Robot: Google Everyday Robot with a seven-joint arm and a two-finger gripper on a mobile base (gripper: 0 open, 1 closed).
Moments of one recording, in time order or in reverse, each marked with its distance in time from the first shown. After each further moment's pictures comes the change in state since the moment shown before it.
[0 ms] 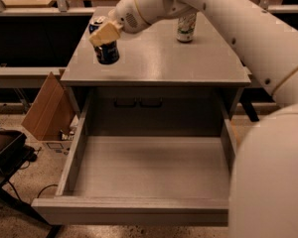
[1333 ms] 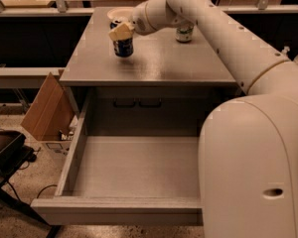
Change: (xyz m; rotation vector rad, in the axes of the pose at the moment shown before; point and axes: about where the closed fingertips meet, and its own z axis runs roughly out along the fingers) arm 0.039 -0.120 0.028 0.206 -0.038 0.111
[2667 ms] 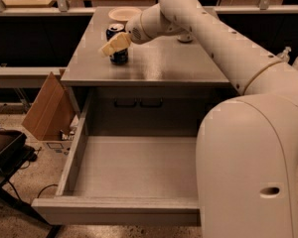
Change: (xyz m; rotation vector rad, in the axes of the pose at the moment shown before) arm 0.026 0.014 0.019 -0.034 0.041 0.025
